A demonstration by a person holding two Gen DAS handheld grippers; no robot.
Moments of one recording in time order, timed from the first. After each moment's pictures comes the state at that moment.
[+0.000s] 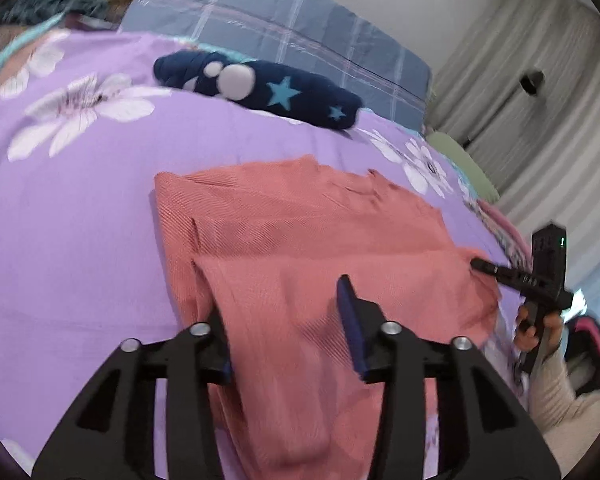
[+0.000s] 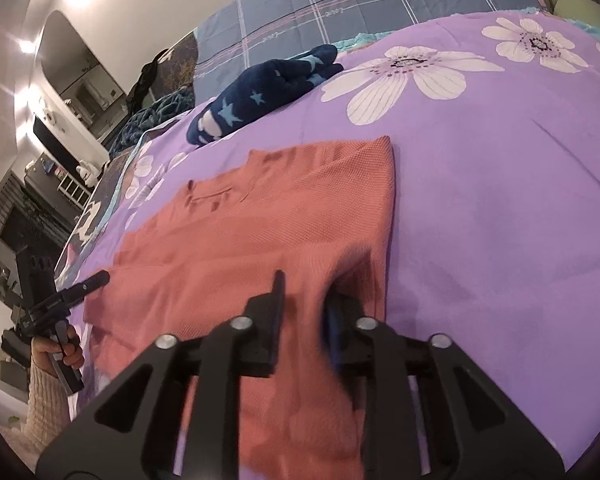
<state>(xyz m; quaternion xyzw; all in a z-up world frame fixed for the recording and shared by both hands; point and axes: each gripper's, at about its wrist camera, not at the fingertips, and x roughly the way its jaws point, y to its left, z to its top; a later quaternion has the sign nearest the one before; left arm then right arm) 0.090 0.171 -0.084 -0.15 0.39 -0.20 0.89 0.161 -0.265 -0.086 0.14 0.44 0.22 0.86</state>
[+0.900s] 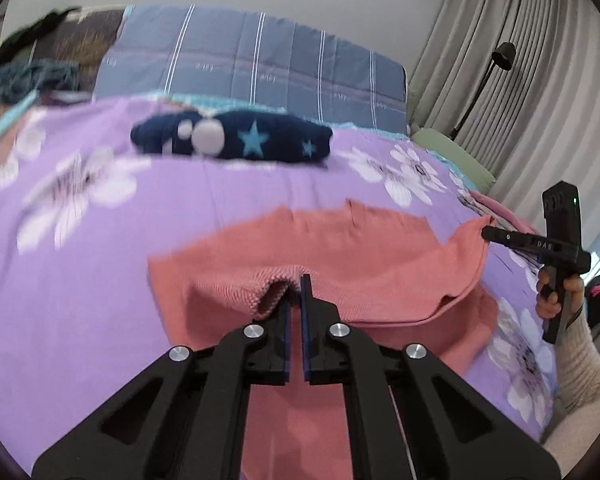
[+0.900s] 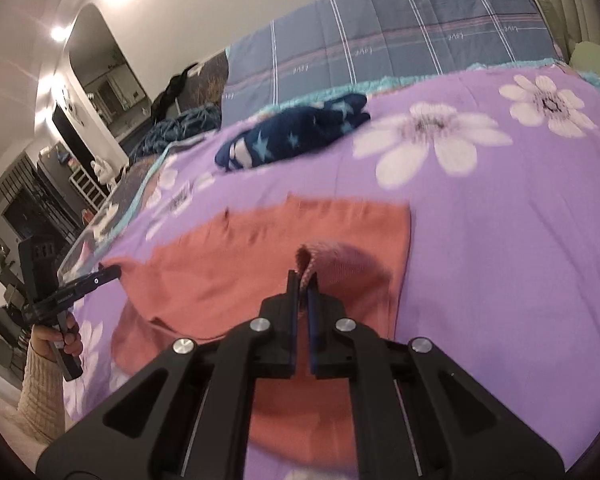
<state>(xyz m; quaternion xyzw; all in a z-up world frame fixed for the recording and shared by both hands) 0.108 0.156 -0.034 -0.08 0.33 -0.20 0.92 0.179 -0.265 -0.030 0.14 0.38 0.24 0.88</state>
